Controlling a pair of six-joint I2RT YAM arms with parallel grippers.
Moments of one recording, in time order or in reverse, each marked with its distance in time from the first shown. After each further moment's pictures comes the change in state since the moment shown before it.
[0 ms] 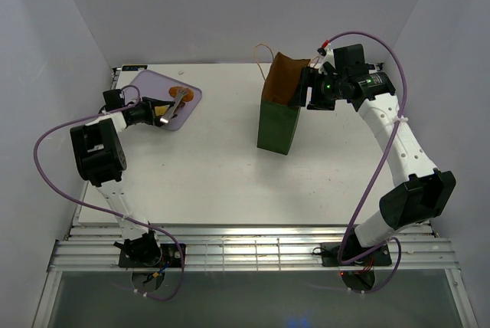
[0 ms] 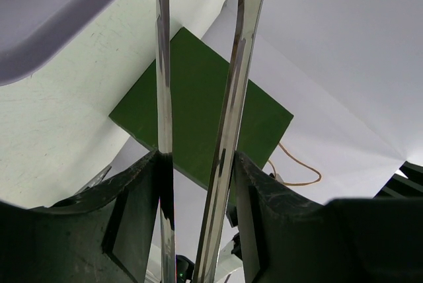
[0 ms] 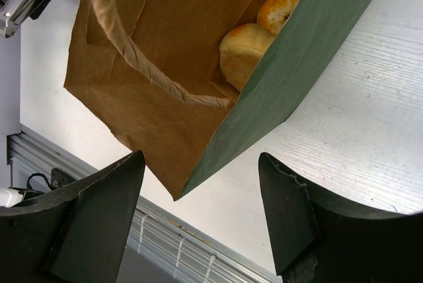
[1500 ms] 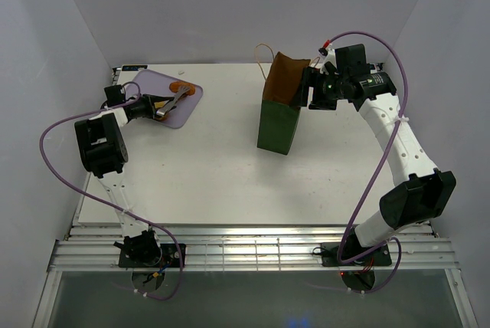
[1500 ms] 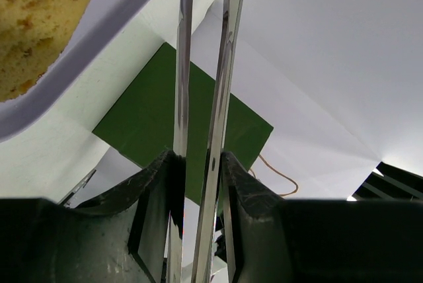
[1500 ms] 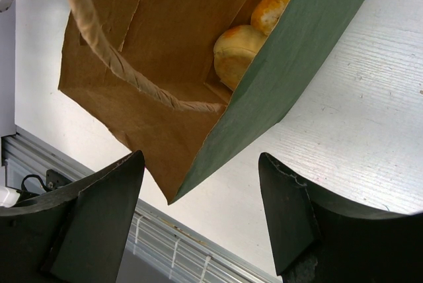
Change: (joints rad) left arm -0.003 0.150 0.152 0.057 0.030 -0.094; right arm -0.013 0.000 -0.004 0.000 0.000 -0.018
